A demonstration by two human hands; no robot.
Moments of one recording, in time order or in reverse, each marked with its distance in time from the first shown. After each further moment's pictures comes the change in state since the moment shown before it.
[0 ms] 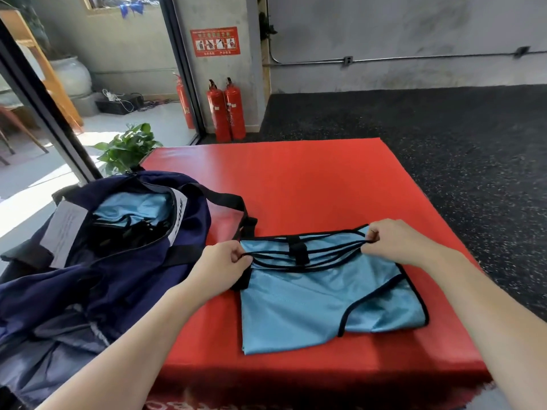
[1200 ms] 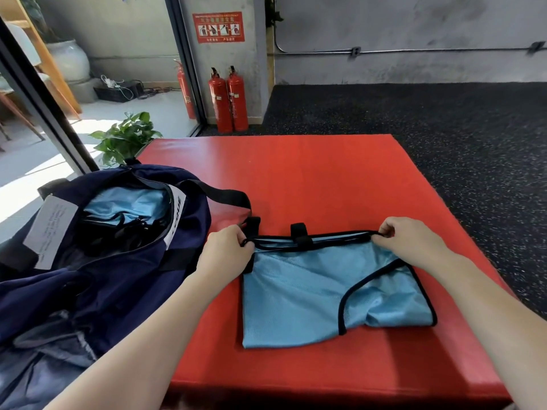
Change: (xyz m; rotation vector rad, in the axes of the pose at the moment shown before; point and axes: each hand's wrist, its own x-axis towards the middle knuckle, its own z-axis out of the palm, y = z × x) left_hand 0.043 0.004 0.013 0.043 0.152 -0.103; right_hand 0.041 0.024 0.013 -0.023 0.163 0.117
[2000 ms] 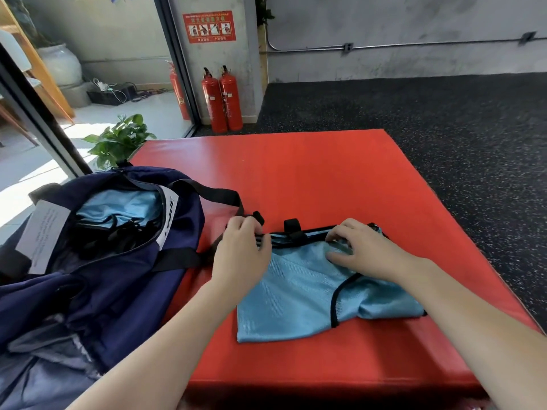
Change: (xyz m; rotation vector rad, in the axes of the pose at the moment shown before) left_hand -0.029 0.036 0.016 -0.035 0.135 0.219; right_hand -0.019 -0.032 0.038 0.015 -0.115 -0.443
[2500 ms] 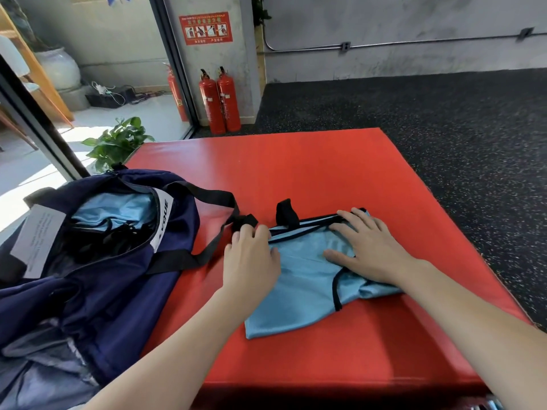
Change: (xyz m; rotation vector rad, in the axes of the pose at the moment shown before) left_hand -0.011 0.019 0.016 0.325 -0.112 0.034; right_hand -0.006 0.016 0.003 -0.298 0.062 0.021
